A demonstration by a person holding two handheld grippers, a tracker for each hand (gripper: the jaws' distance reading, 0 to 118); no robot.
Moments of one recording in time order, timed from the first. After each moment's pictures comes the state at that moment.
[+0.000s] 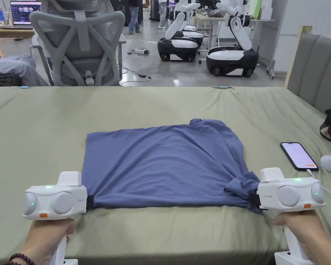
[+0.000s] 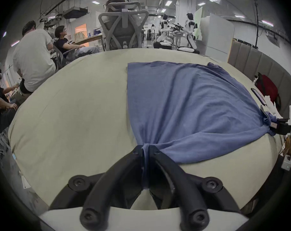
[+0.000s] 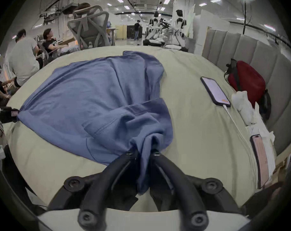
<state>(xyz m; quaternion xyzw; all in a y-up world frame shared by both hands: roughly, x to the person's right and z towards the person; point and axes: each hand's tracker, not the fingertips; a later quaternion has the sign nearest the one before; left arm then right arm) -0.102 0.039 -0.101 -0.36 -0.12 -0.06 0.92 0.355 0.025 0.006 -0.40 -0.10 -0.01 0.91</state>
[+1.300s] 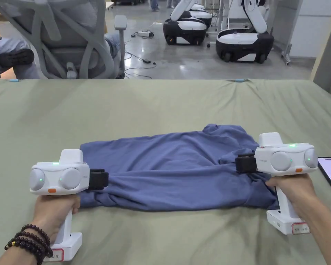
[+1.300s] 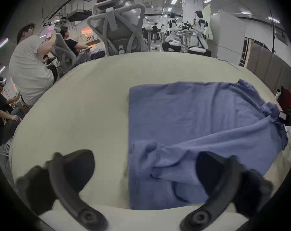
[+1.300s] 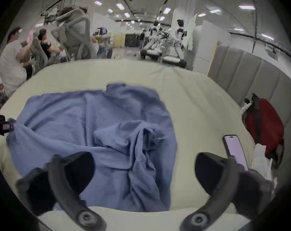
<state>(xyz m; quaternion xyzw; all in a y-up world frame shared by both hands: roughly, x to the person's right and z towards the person) -0.065 0.049 -0.287 -0.35 -0.07 -0.07 0.93 0.399 0.057 -0.205 -0.33 -0.13 0.00 0.93</state>
